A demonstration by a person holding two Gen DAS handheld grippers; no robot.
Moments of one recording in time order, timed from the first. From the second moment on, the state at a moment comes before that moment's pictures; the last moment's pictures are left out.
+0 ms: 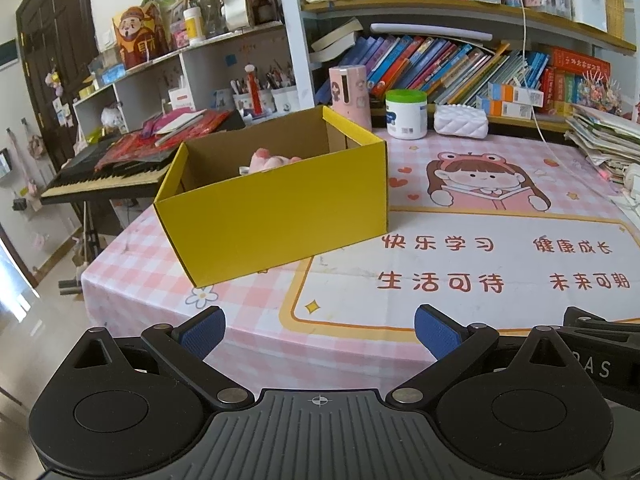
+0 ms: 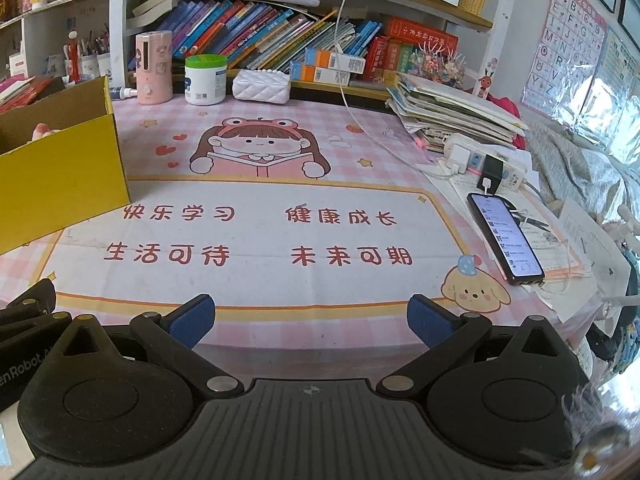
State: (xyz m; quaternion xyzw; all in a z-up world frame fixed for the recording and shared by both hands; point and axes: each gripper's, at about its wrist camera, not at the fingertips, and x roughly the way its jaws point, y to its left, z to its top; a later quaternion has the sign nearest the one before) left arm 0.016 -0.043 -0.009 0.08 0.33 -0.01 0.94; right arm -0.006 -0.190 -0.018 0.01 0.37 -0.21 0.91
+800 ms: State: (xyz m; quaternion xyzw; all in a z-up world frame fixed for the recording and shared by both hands) left arm 0.025 -0.036 -0.011 0.07 0.33 0.00 0.94; right arm 0.002 -0.184 -0.018 0.00 0.36 -0.21 0.91
